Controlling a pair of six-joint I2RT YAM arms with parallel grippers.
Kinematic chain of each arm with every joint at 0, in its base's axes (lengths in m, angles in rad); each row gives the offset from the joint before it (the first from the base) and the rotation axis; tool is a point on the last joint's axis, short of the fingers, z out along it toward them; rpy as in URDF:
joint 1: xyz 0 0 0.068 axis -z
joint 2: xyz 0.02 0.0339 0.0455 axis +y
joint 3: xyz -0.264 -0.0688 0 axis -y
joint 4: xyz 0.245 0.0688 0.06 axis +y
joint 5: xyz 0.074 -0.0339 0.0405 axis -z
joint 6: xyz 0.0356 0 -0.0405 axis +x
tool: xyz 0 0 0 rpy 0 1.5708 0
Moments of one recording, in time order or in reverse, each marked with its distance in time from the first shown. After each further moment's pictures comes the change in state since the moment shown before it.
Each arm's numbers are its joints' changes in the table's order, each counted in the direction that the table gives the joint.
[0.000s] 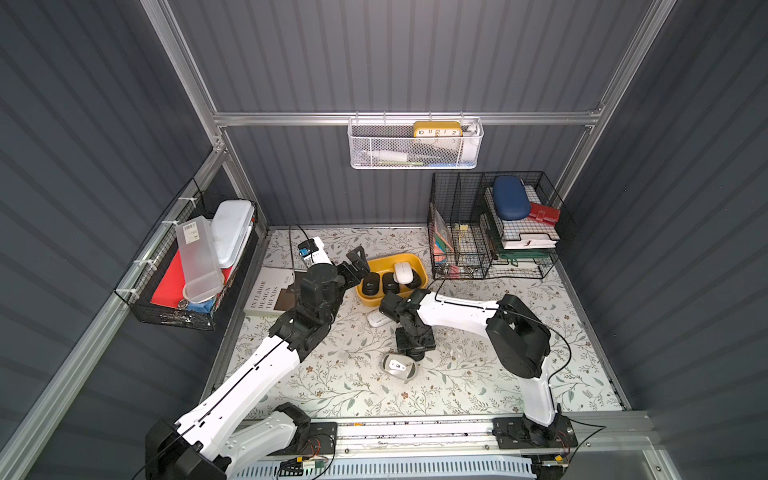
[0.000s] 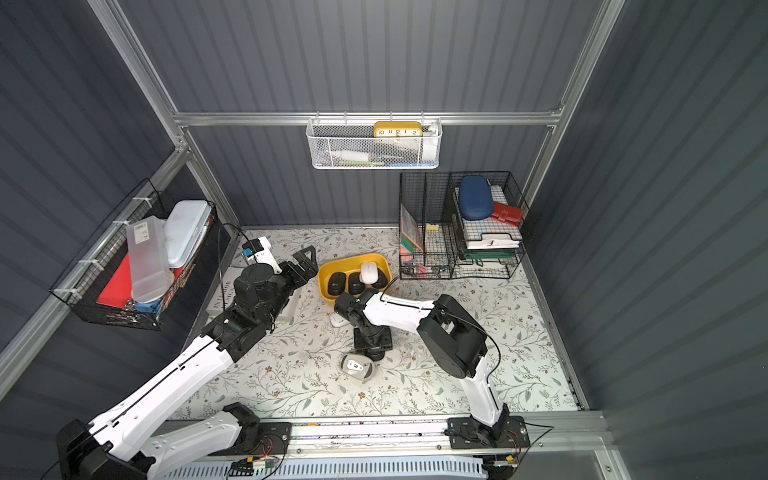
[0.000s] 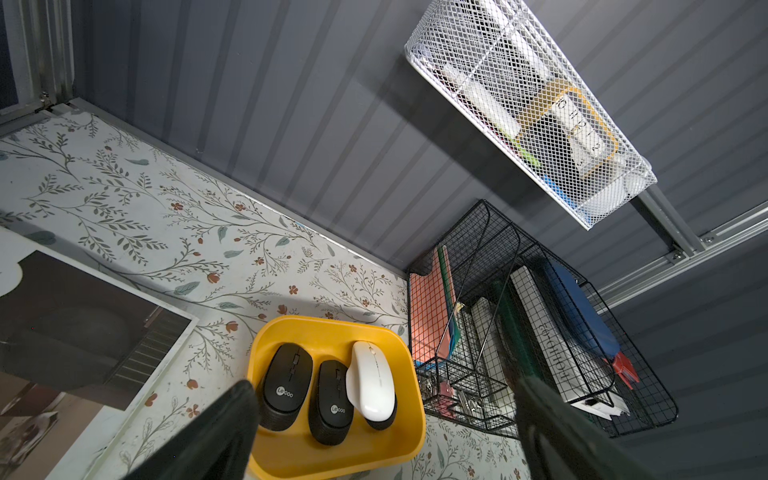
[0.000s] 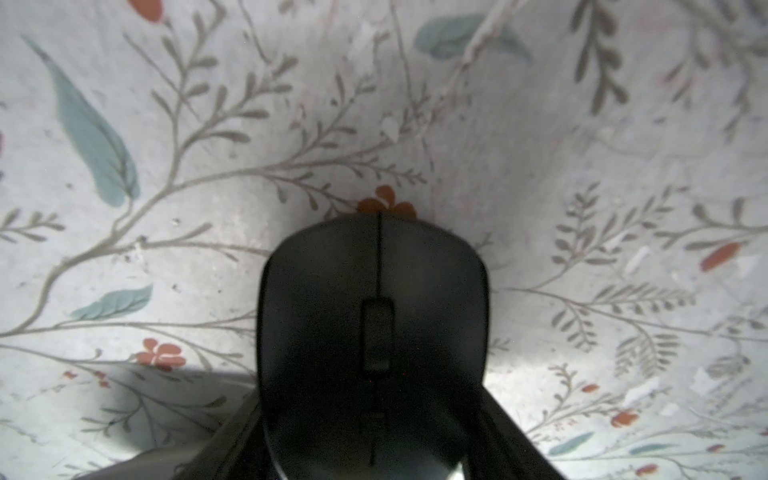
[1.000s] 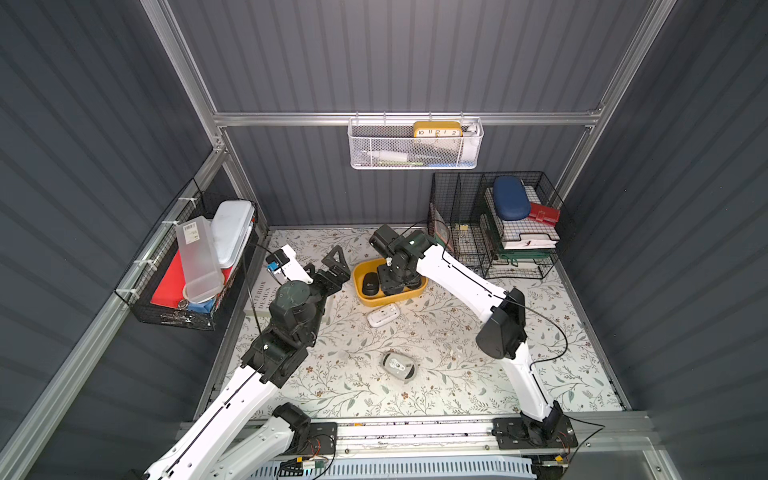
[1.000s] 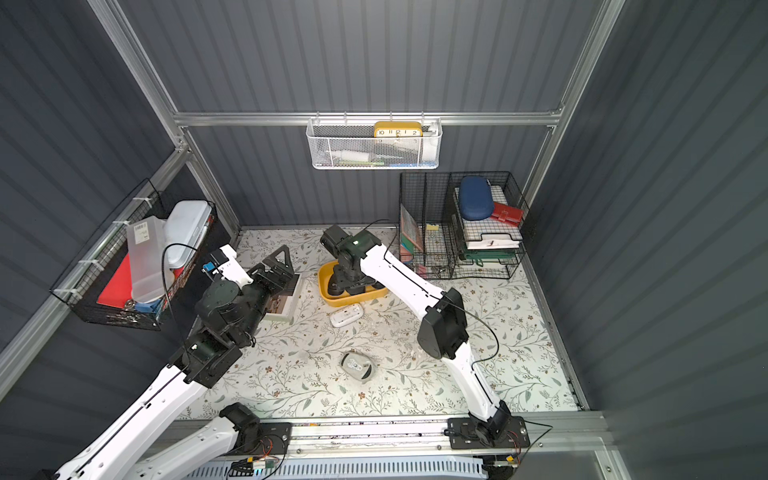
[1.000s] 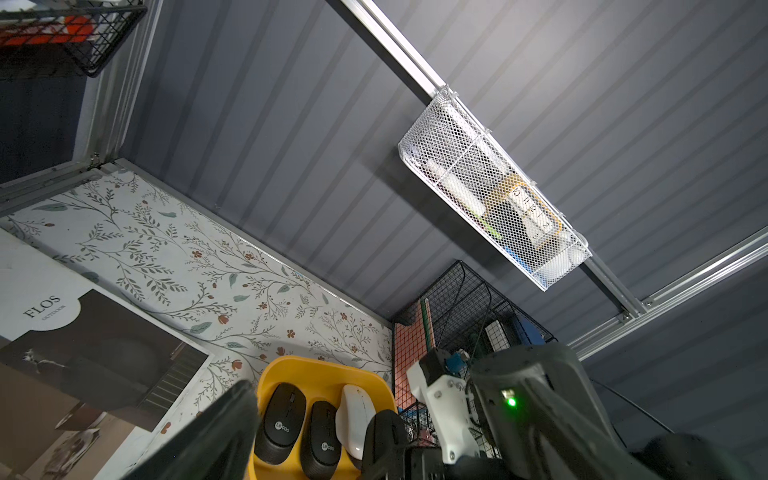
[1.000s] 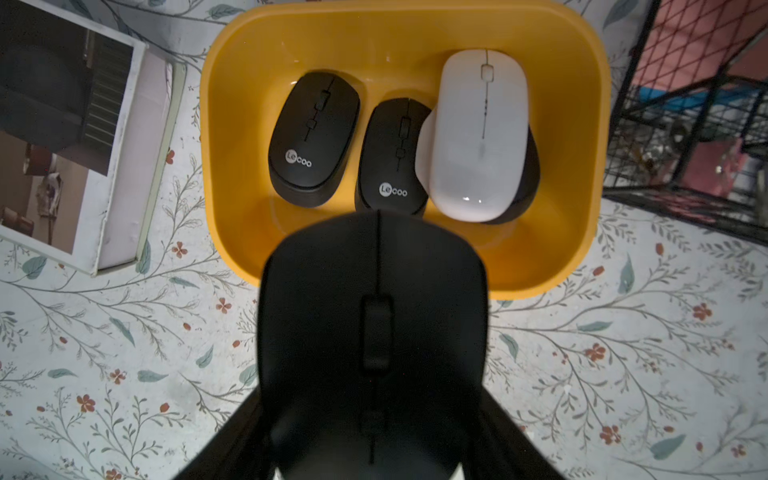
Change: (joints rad) left arm 0.000 -0.225 -0.047 0.020 -0.094 0.000; right arm 0.130 0.273 0.952 0.302 0.121 -0.299
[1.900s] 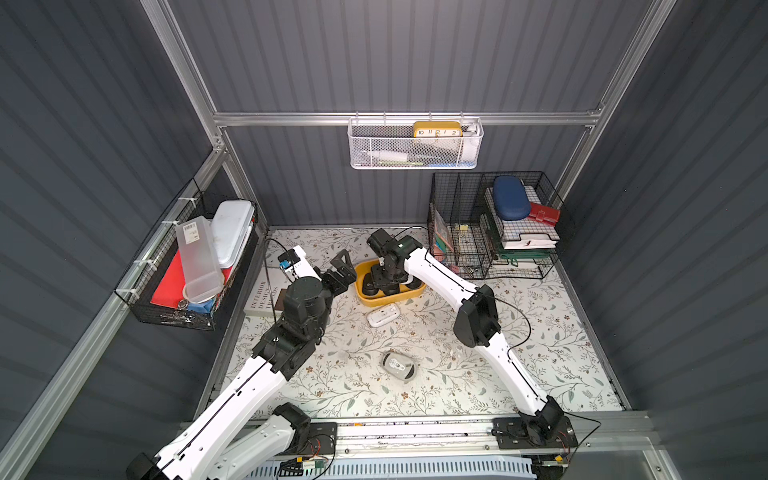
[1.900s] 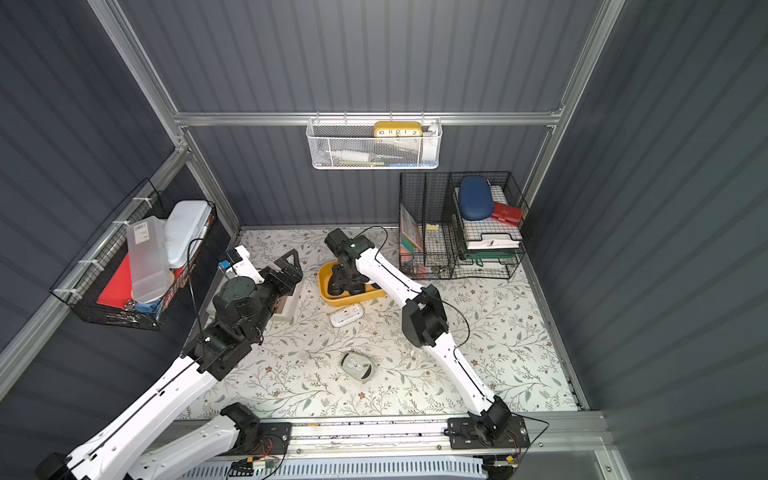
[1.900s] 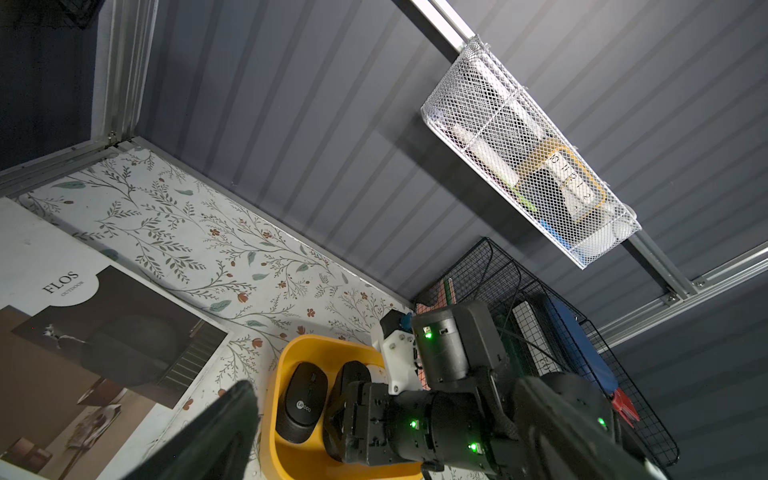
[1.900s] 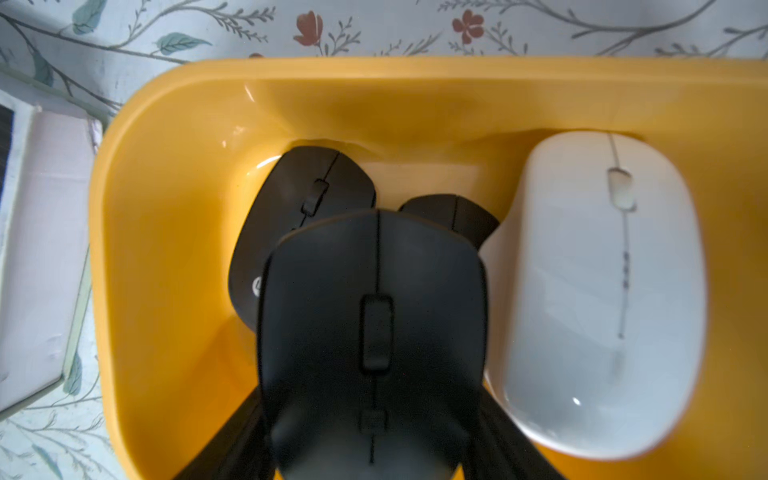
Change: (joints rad) left arm 0.000 0.070 -0.016 0.000 0.000 -0.003; right arm 0.062 0.289 0.177 -0.146 -0.080 -0.082
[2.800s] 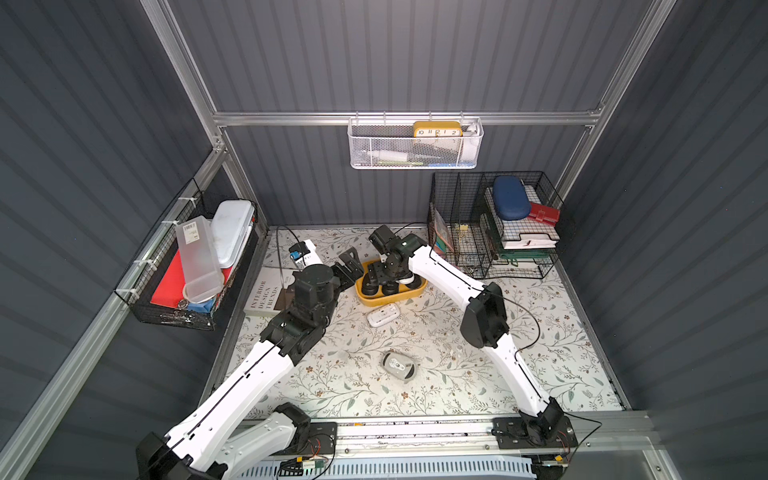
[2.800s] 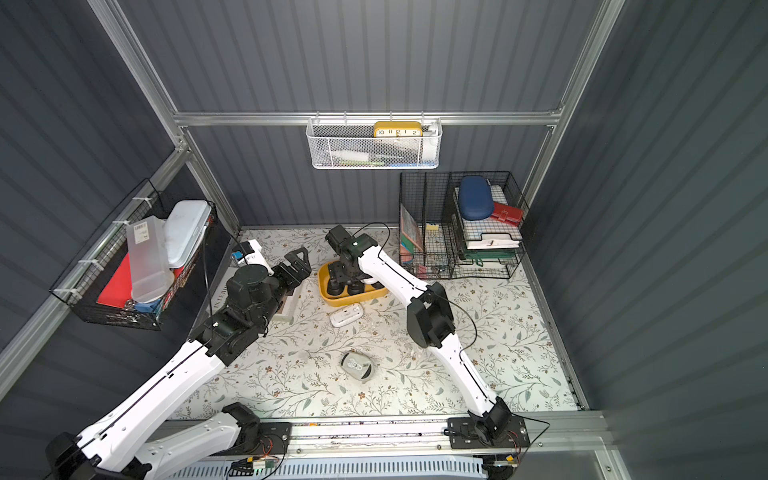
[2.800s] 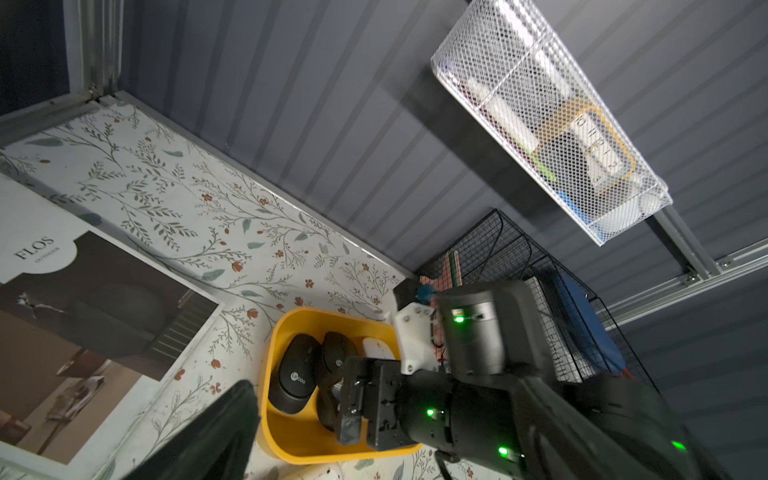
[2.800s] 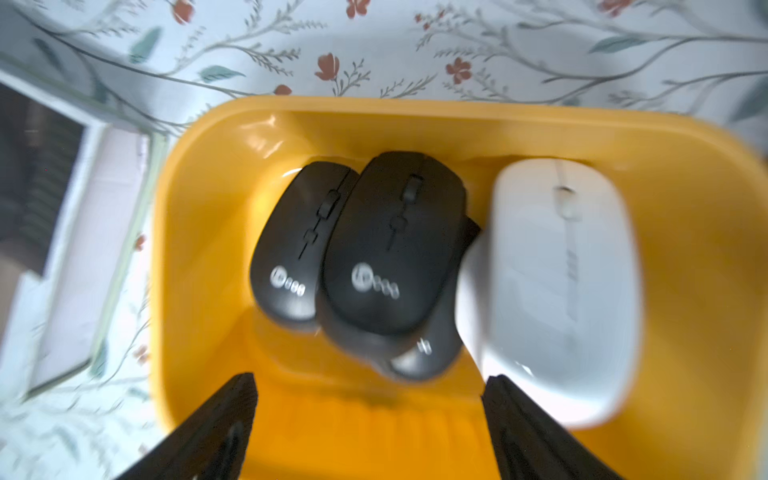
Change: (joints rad) left arm 0.000 0.130 0.108 0.125 0.075 -0.071; right arm -0.001 -0.192 -0.214 -0.096 0.018 -0.025
